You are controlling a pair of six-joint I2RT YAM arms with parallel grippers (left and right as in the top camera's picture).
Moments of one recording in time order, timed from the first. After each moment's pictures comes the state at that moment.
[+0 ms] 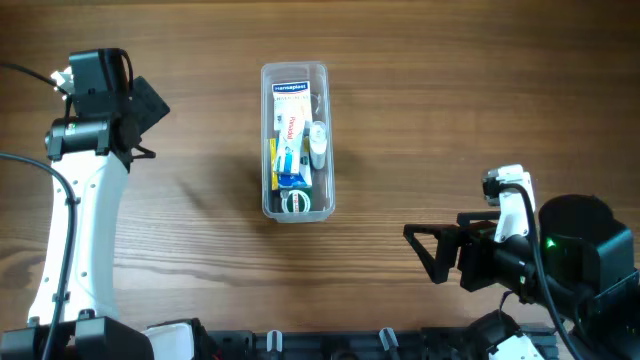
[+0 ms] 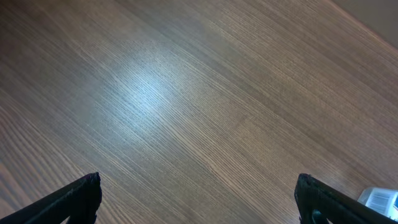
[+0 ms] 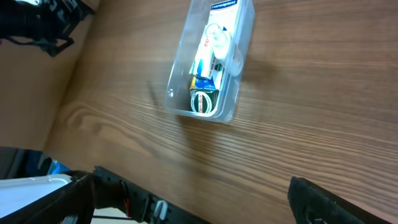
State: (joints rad) left arm 0.12 1.46 1.30 -0.79 -0.30 -0.52; right arm 0.49 0.78 1.31 -1.24 -0.24 0.47
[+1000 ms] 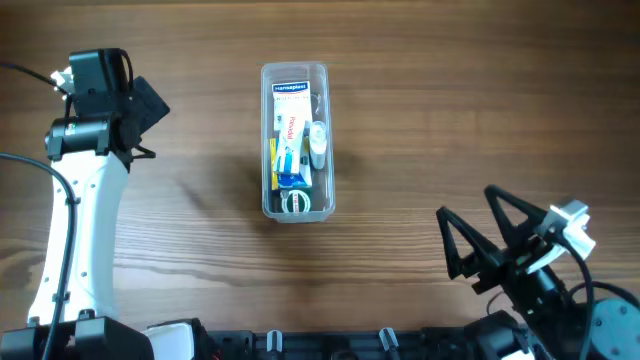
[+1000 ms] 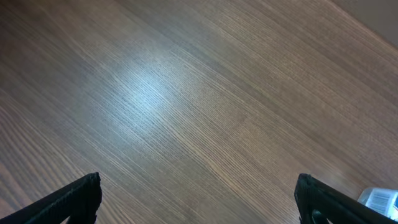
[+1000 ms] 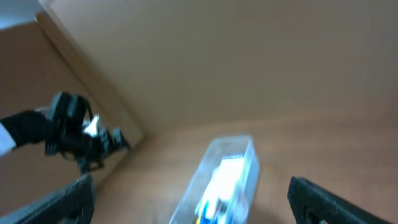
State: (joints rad) left arm 0.12 1.46 1.30 -0.79 -0.30 -0.52; right arm 0.38 0.24 0.72 -0.46 -0.13 0.46
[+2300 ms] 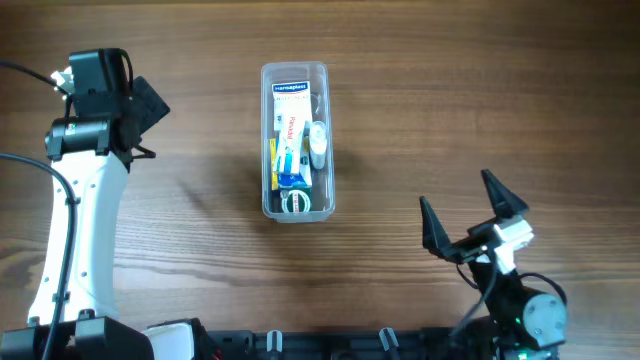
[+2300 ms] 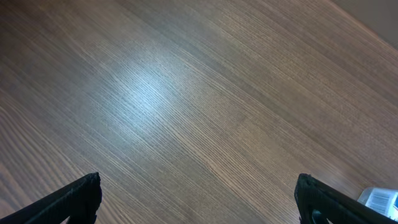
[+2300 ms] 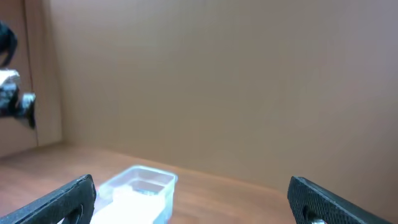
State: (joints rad) left arm 0.12 1.46 1.30 -0.79 -0.30 -0.52; right arm 0.25 0.02 0.07 0.20 -0.16 0.00
